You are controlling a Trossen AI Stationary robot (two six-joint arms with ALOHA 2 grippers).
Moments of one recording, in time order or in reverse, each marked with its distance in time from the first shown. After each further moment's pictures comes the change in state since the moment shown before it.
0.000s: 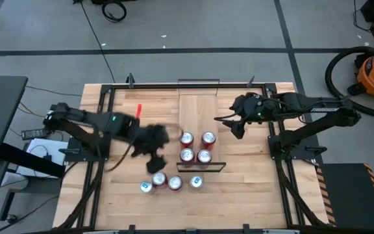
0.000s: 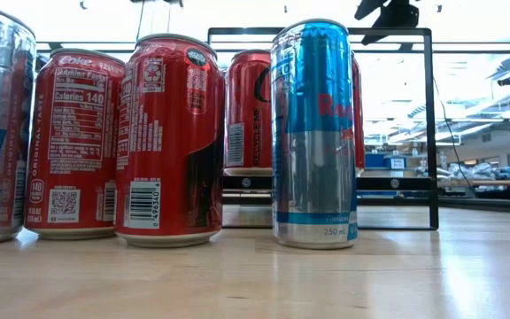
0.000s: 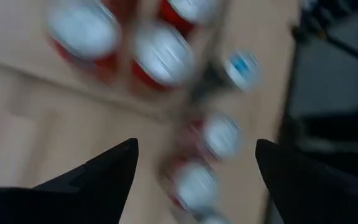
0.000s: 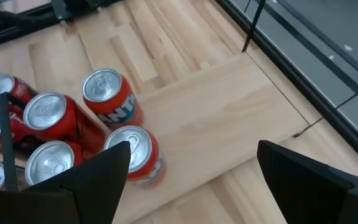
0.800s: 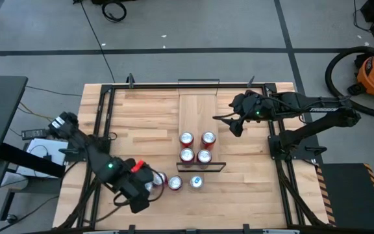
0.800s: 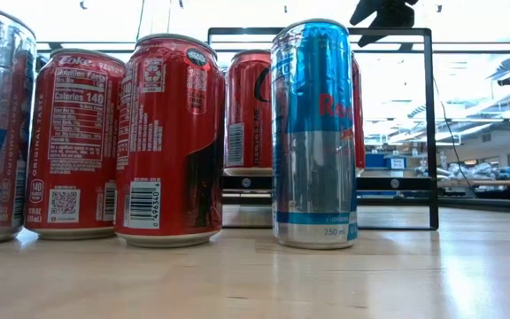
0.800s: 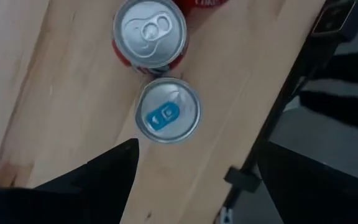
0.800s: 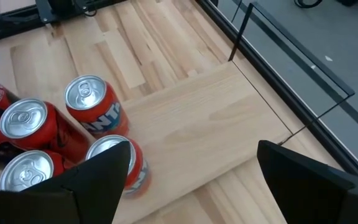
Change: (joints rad) left arm -0.396 0.148 -0.001 -0.190 -0.084 -0.486; right arm -0.020 0.010 0.000 0.018 0.039 -0.045
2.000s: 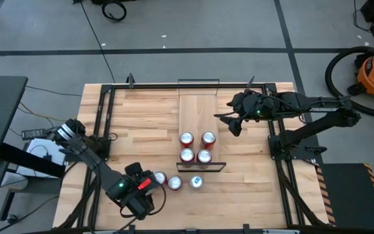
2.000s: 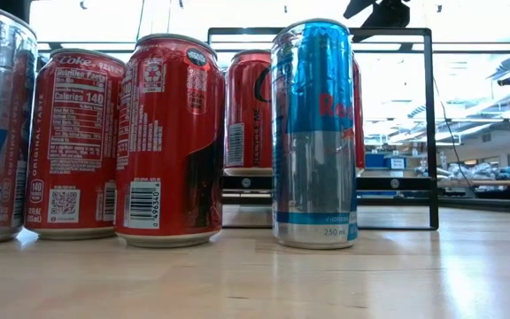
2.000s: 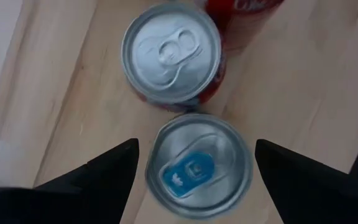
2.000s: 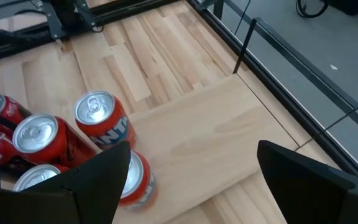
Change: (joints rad) left arm -0.075 0.114 -0.121 0.087 -0.248 -0.011; right arm 0.000 0.000 0.000 0.055 -0.004 -0.007
